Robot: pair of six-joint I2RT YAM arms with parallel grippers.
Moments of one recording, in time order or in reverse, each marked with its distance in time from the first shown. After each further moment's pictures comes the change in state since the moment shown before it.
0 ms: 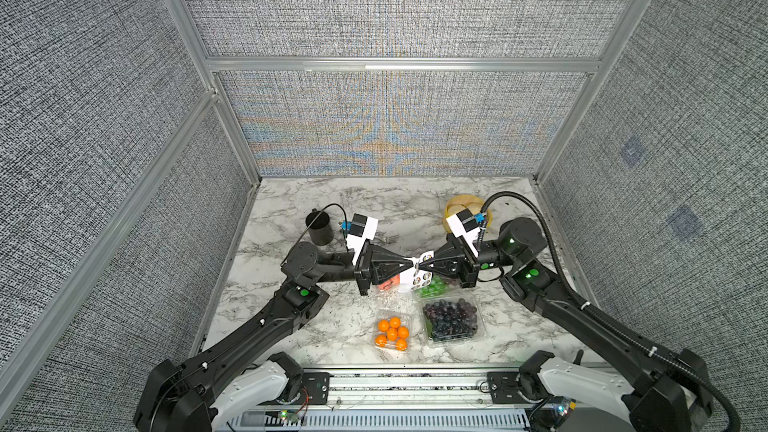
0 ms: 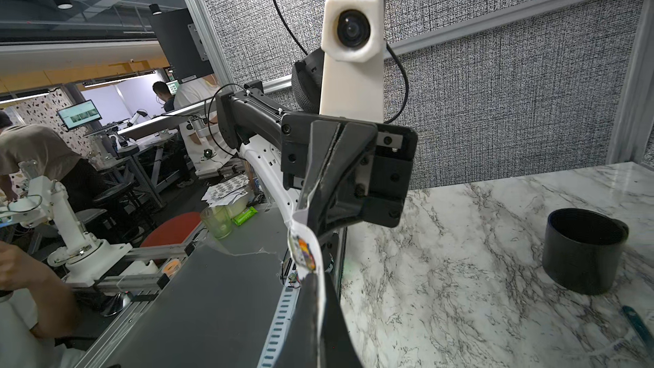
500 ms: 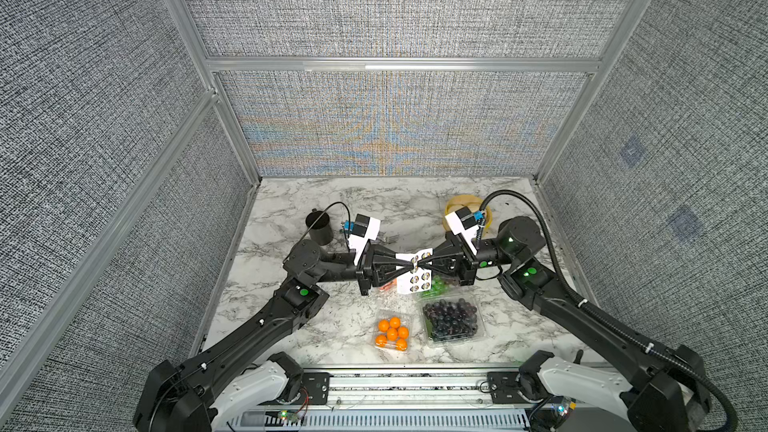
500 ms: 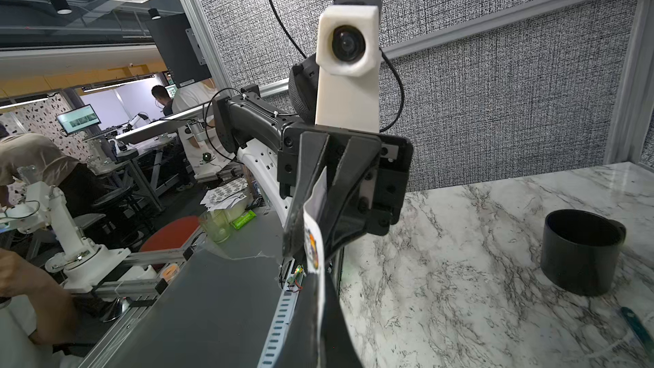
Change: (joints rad) left arm 0.000 -0.001 0.008 -0.059 -0.001 0.035; right arm 0.003 0.013 0.006 0.033 0.001 0.022
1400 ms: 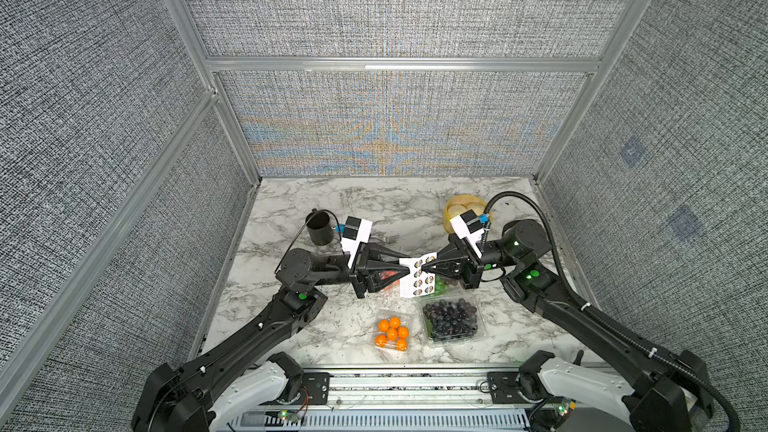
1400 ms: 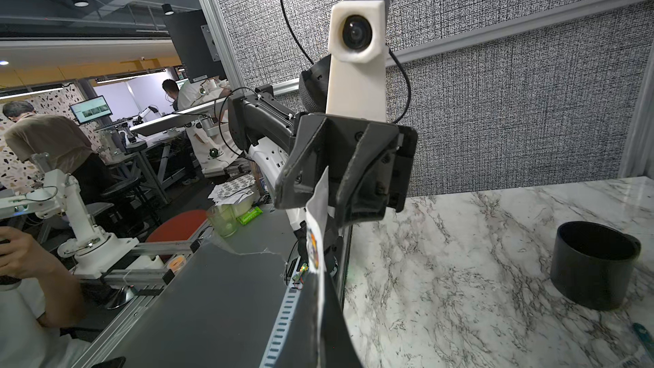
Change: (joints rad) left arm 0.003 -0.030 -0.039 0.138 -0.013 -0.064; right arm -0.009 -0.028 -0.023 0.041 -0.037 0.017
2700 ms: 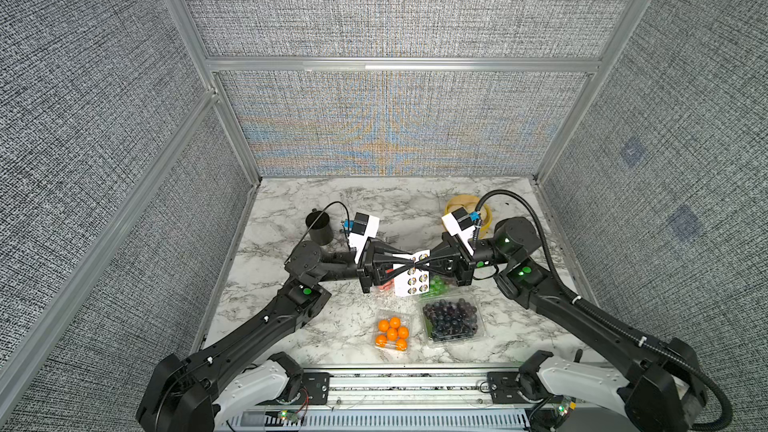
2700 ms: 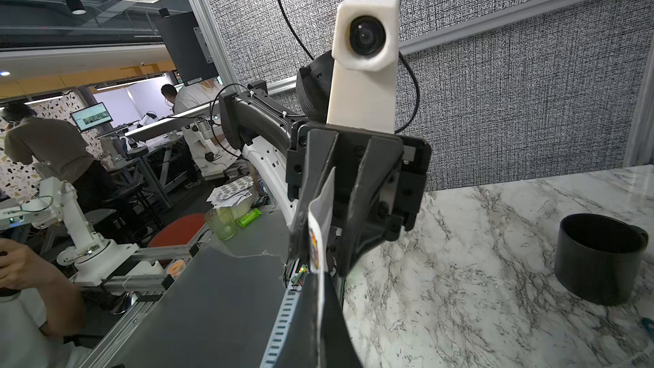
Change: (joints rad) left arm 0.000 0.049 0.016 -0.051 -0.010 0.018; right arm 0.014 0.057 0.016 0.014 0.021 0.001
